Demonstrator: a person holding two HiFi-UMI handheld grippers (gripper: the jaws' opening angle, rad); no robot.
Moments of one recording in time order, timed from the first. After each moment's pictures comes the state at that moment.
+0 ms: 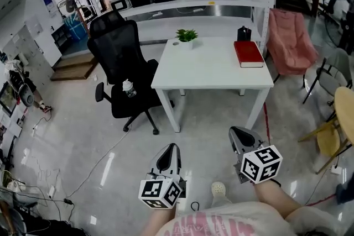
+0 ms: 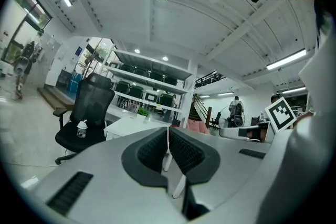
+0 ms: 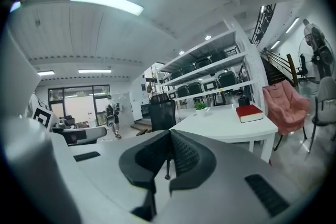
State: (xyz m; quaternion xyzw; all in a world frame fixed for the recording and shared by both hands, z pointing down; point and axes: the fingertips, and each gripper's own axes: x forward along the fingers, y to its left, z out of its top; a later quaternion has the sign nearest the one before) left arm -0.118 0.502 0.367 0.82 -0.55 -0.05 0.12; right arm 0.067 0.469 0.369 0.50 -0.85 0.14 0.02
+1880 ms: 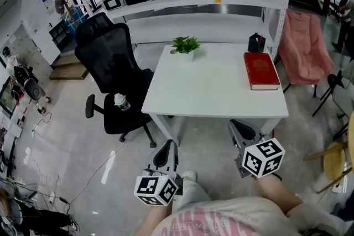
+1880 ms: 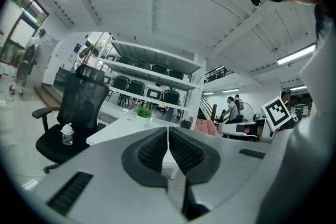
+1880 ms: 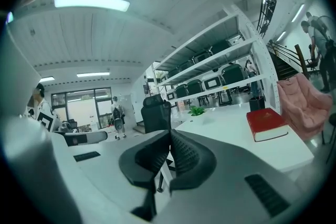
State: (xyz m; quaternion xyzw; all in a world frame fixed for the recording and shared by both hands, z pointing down) left arm -0.073 0.219 0.371 0.82 -0.56 -0.03 0.13; right arm 0.112 0.173 0.369 0.47 -0.87 0.15 0.01
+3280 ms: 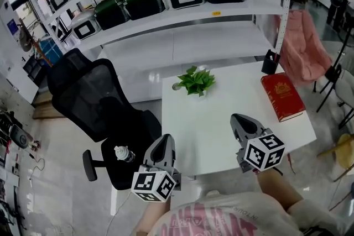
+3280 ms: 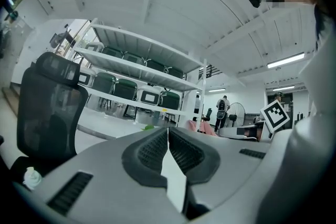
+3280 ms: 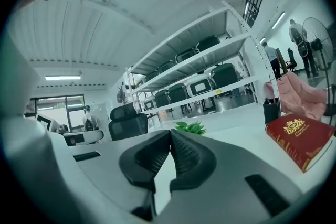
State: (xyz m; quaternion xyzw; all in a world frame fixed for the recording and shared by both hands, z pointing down) left arm -0.197 -0.156 0.335 0.88 -0.47 -0.03 0.10; right arm 0.008 -0.159 0.349 0.57 -0.81 0.17 -0.04
